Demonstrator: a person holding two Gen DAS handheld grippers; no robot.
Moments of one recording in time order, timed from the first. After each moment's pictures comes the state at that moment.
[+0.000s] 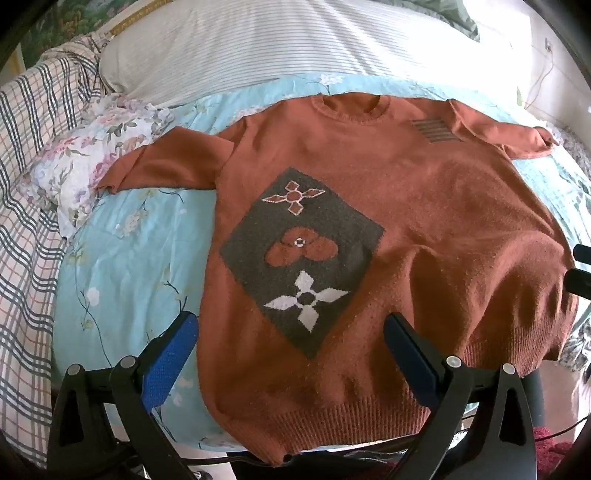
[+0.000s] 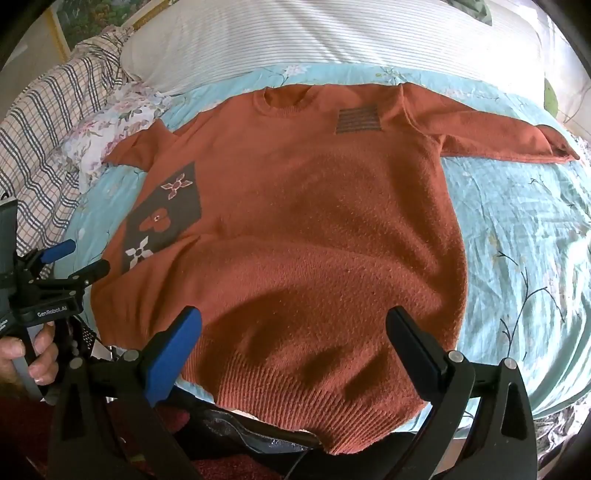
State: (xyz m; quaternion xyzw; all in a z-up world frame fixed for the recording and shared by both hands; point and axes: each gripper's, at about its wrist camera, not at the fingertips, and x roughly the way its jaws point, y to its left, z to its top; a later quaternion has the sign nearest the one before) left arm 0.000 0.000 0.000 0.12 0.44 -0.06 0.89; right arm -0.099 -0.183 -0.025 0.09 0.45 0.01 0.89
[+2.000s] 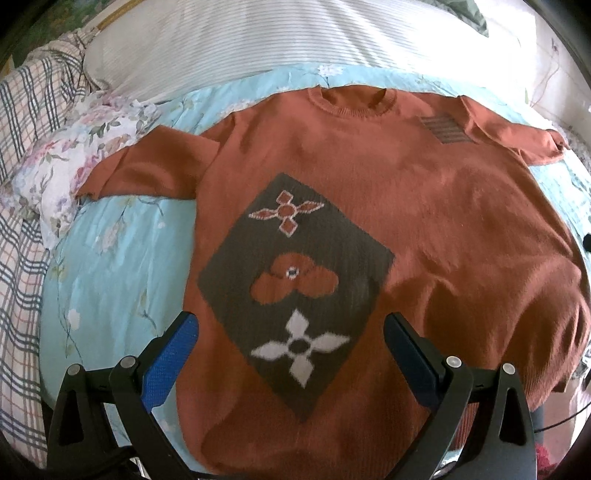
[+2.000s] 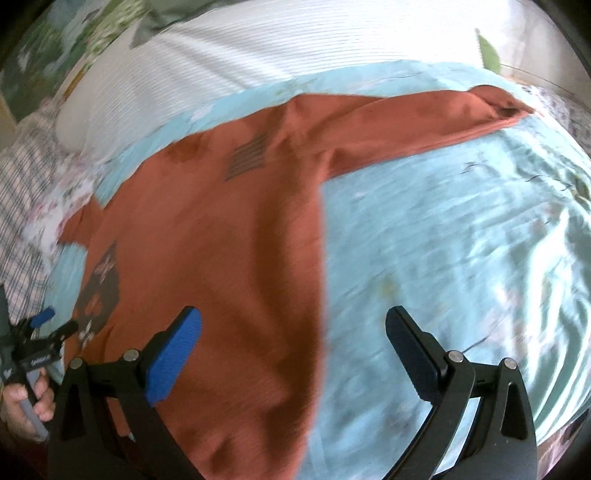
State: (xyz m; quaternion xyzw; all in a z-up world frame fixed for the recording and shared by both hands) left arm 0.054 -0.017 -0.017 0.13 0.45 -0.06 0.88; right arm -0.072 -0.322 -0.028 0.19 0.39 -0.08 0.89
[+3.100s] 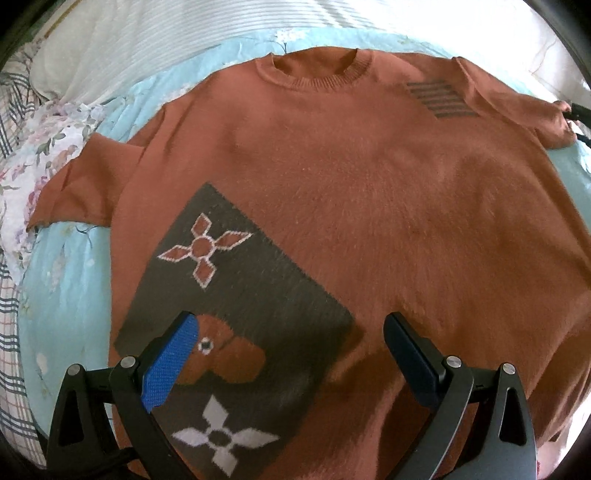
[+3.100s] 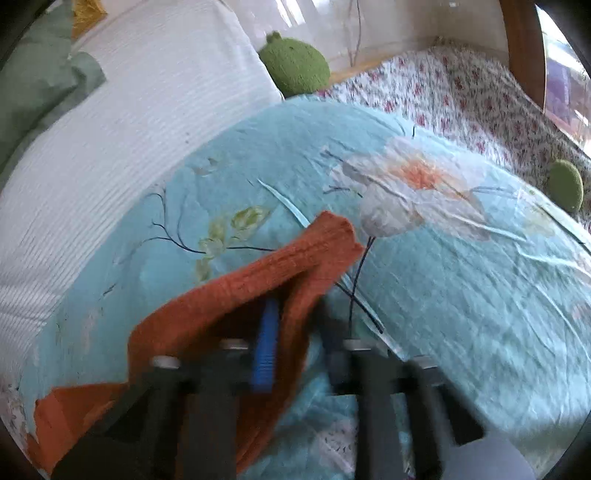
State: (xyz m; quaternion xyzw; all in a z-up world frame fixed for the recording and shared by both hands) left arm 0.120 -0.080 -0.055 0.14 0.51 -0.09 0.85; right arm 0.057 -0.701 -0.028 0.32 0.32 -0.32 0.83
